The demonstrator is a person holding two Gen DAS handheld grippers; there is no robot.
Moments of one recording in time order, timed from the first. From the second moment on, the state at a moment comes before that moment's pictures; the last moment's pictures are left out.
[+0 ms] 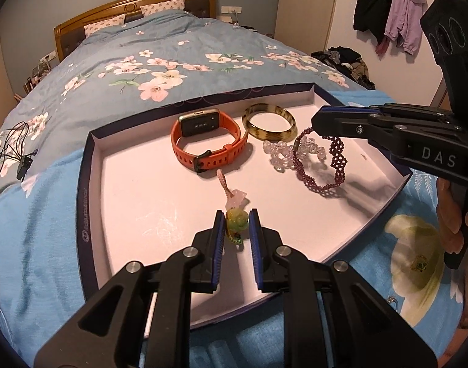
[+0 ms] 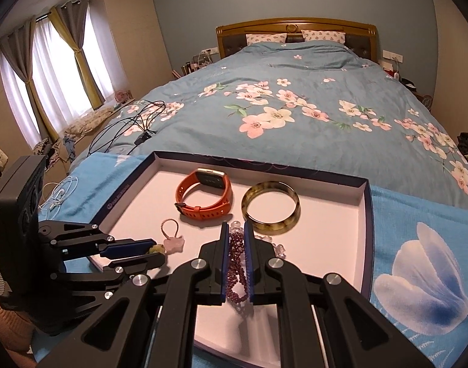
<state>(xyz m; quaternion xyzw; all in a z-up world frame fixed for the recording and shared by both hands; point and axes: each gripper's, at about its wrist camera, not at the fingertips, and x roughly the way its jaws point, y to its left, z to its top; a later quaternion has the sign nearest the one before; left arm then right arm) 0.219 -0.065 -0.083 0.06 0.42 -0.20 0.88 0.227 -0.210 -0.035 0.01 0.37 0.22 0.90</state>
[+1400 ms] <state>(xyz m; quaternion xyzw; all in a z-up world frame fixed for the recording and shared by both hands) 0.102 -0.028 -0.054 0.08 0.37 -0.20 0.90 0.105 -0.218 -0.031 -0.05 0.37 0.25 0.90</state>
